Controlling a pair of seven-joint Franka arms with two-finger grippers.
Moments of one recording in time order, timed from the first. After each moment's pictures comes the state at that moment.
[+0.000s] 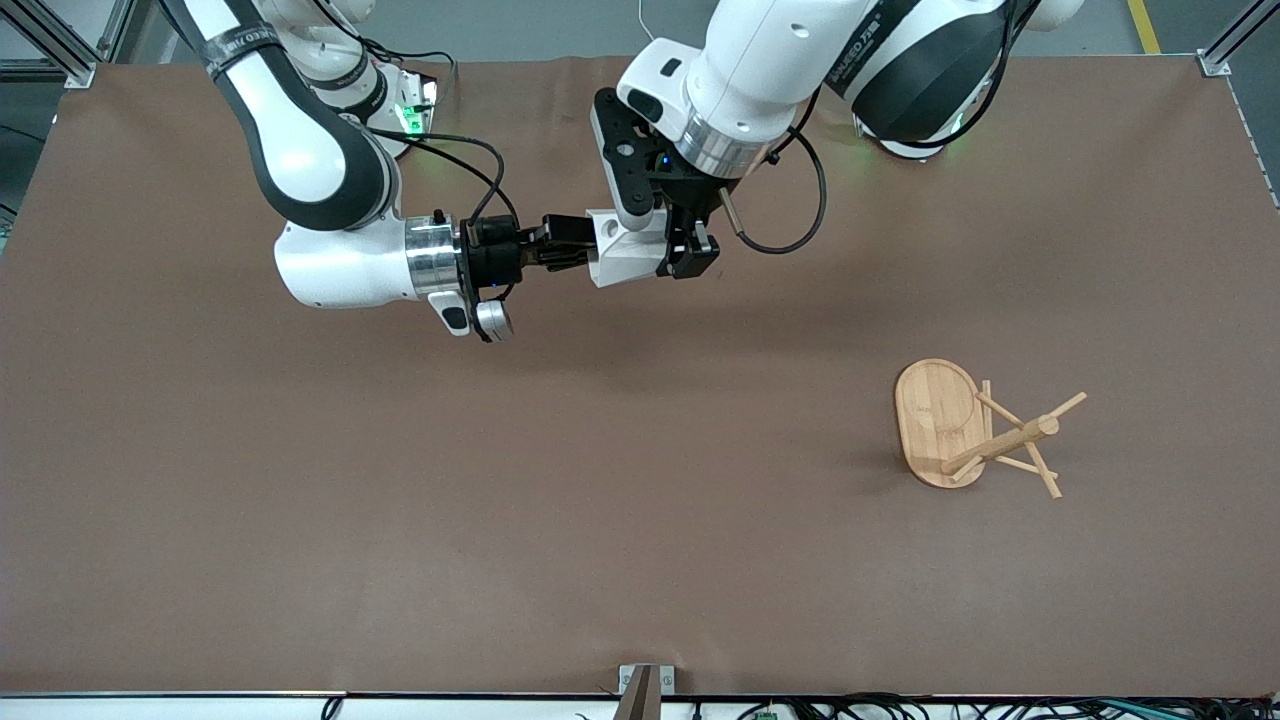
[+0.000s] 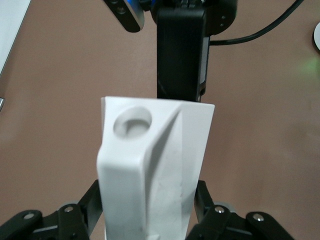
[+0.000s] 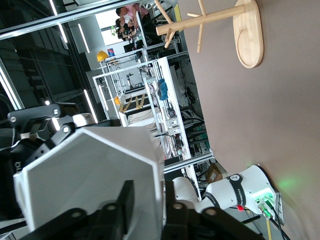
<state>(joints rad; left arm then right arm) -0.48 0.35 -0.31 -1.27 -0.12 1.80 0.56 -0.06 0.24 0.58 -1.93 1.56 1.99 -0.30</state>
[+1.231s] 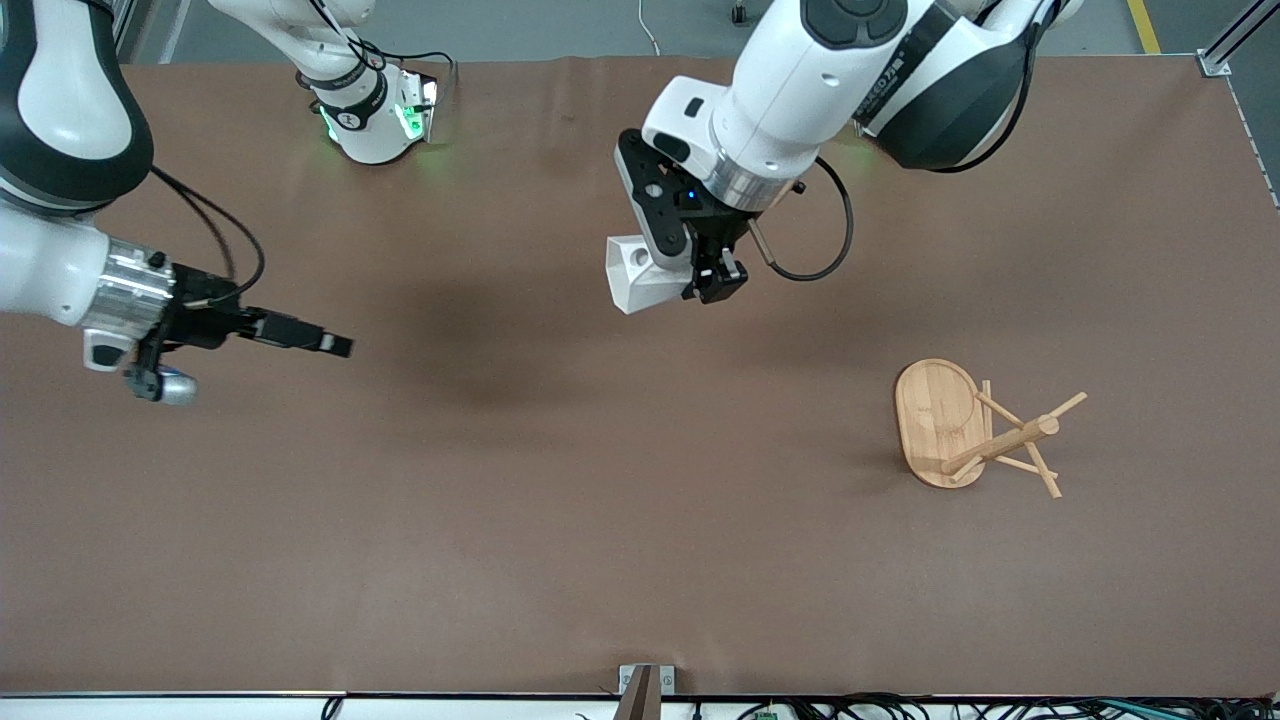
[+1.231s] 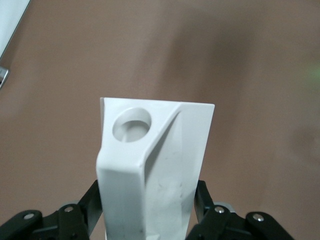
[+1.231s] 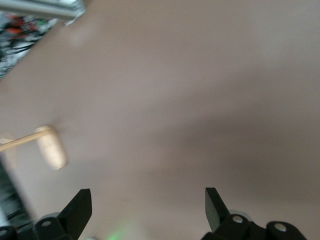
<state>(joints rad) -0.43 0.35 -0.30 -1.30 -0.12 1.80 0.48 -0.14 0.11 0.15 -1.78 0.45 1.85 0.19</state>
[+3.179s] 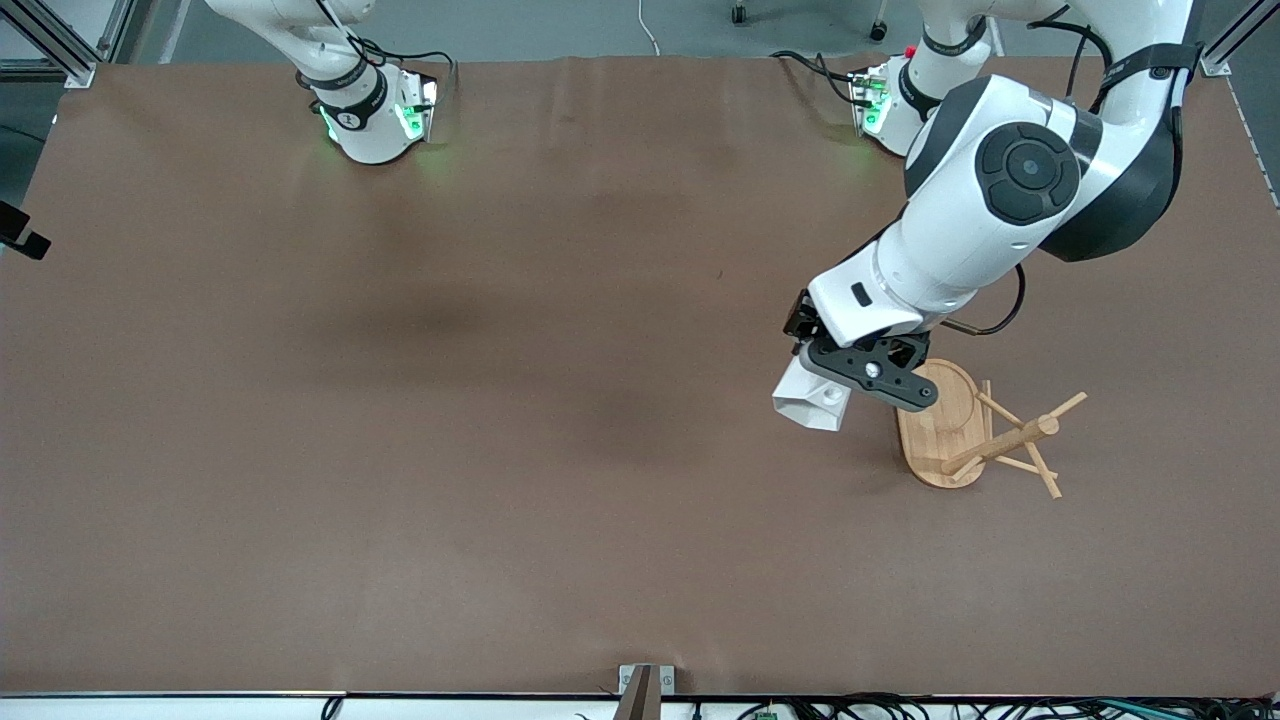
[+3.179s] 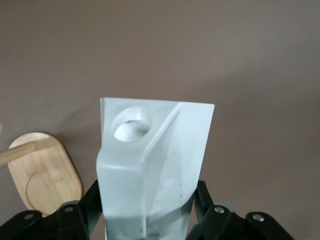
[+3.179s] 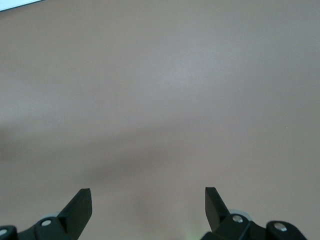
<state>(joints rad) -0.19 0.27 -0.28 -1.58 -0.01 1.92 -0.10 -0.07 0.02 -0.10 -1.41 0.02 1.44 0.07</state>
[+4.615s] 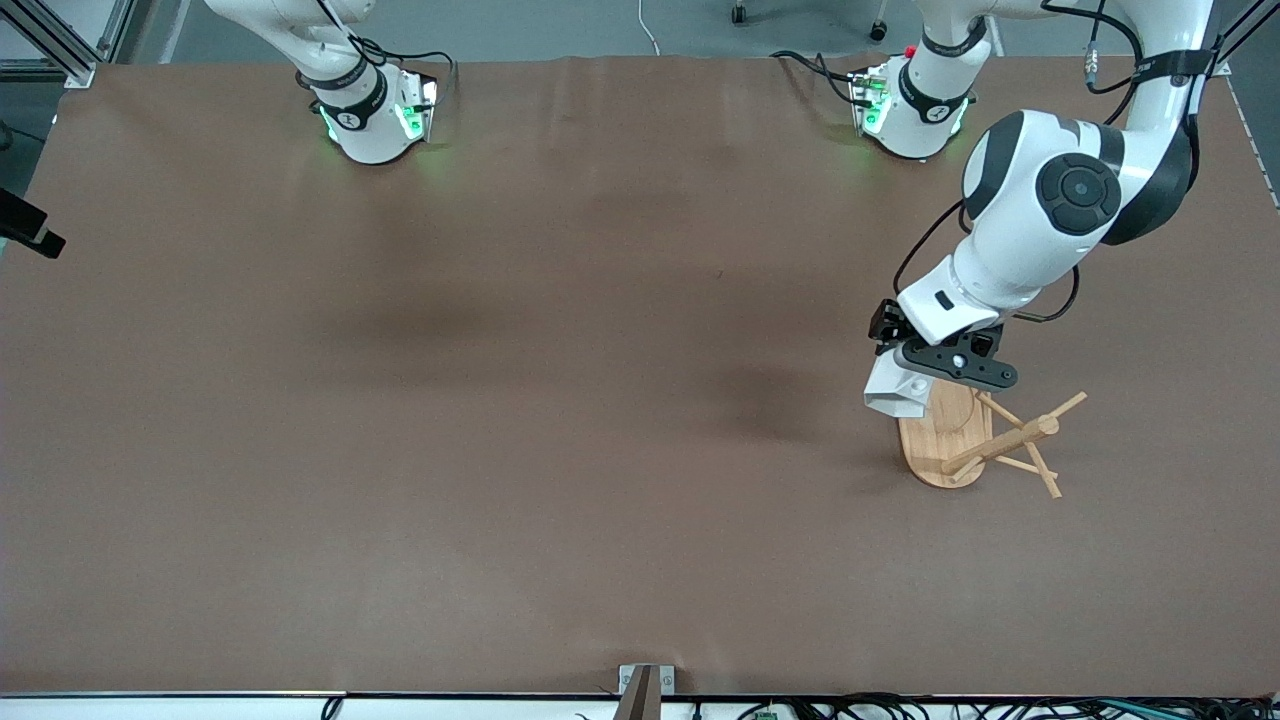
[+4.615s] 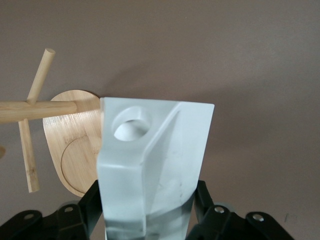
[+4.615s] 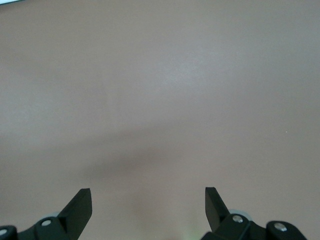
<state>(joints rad) -0.15 0.12 -0.15 -1.99 -0.02 2.18 0.01 -0.06 0.02 -0.06 -1.41 0.00 1.43 0.07</state>
